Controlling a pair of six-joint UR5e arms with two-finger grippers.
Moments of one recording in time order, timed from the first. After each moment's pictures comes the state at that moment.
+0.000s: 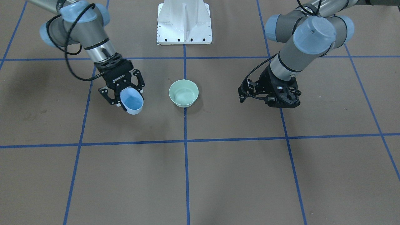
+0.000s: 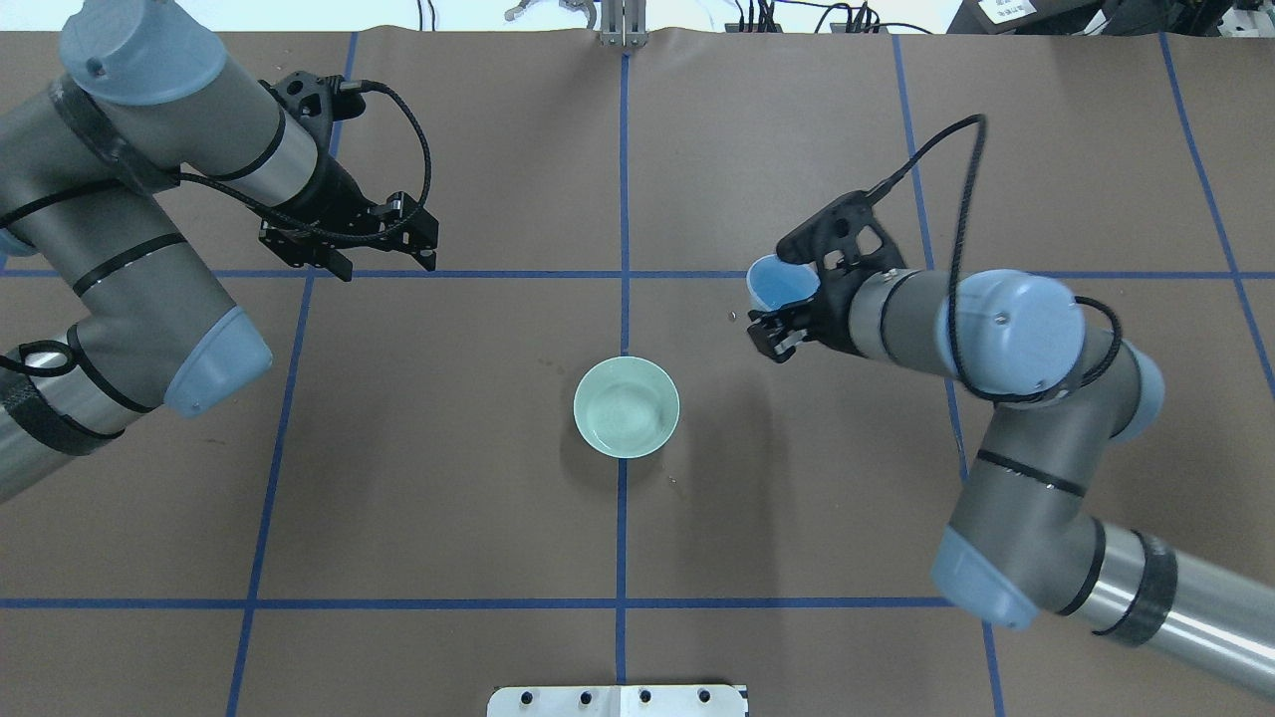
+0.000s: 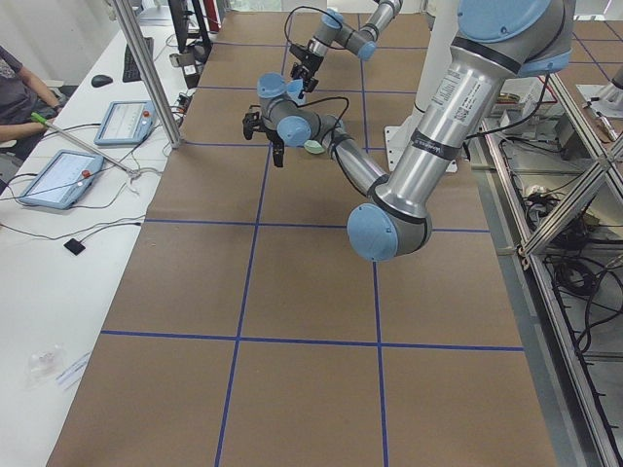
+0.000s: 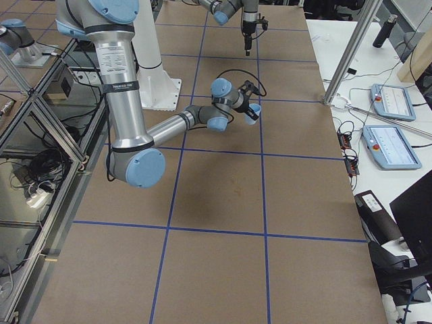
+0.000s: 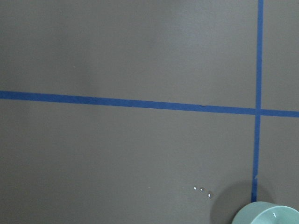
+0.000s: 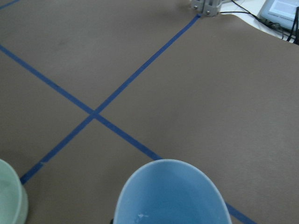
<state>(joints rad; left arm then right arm) -0.86 -2.08 -1.73 -1.72 -2.23 -1.03 0.51 -1.21 1.86 -1.10 1.55 0.60</state>
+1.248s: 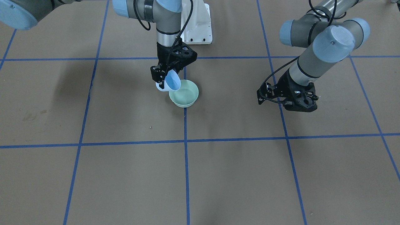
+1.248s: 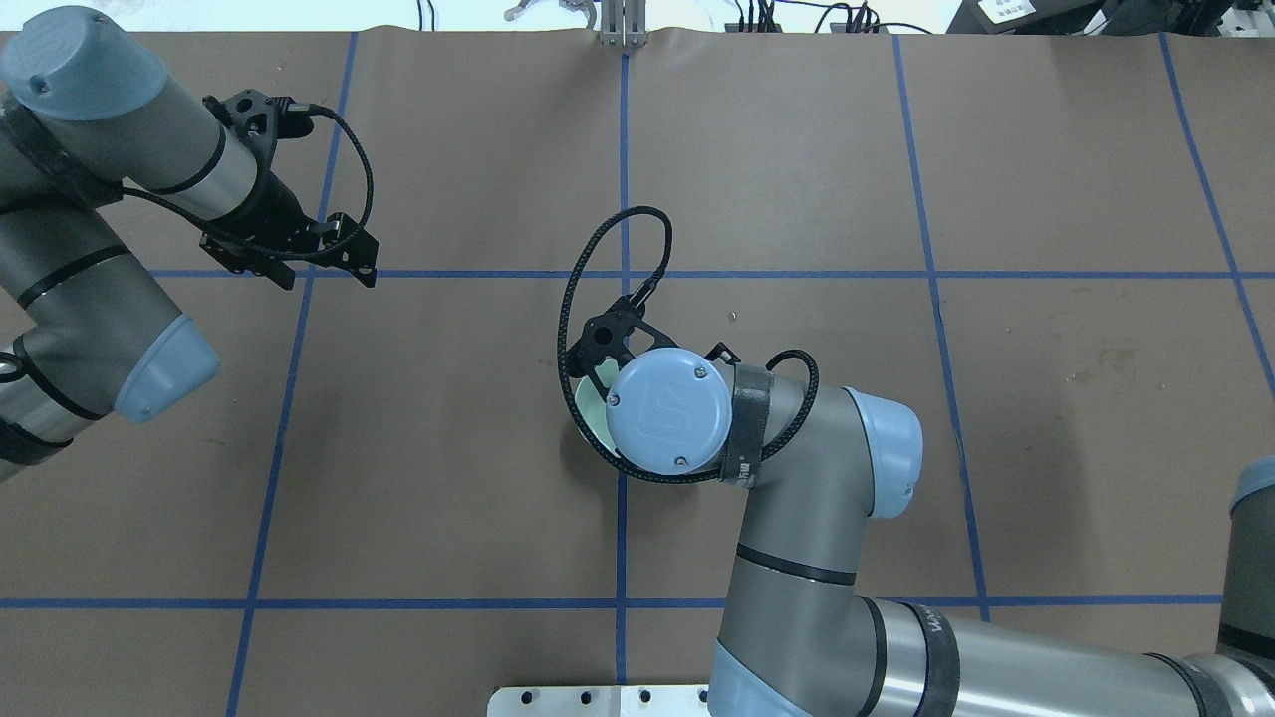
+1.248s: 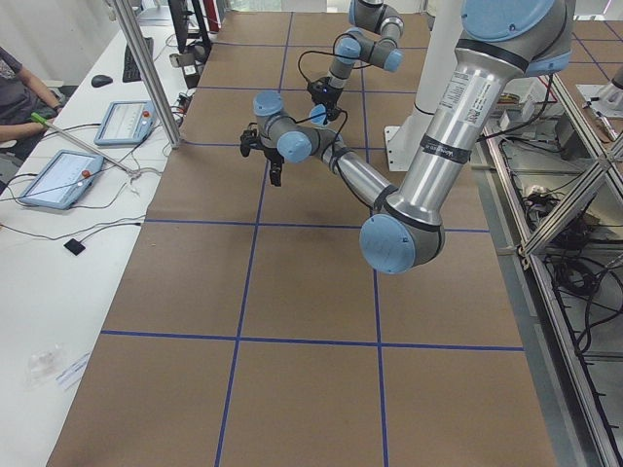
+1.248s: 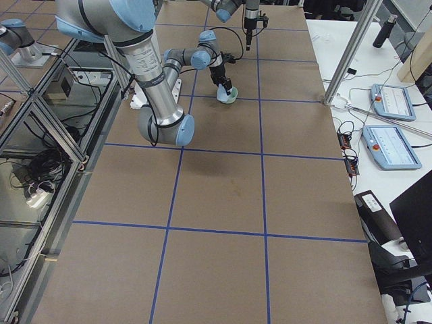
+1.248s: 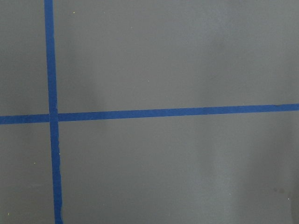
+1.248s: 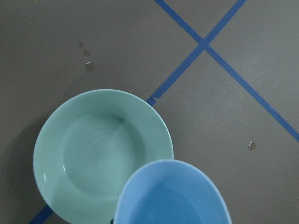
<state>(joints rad) -0.88 -1.99 -1.74 -1.72 -2.24 -0.91 0.34 -0.86 1.78 -1.78 1.49 0.54</state>
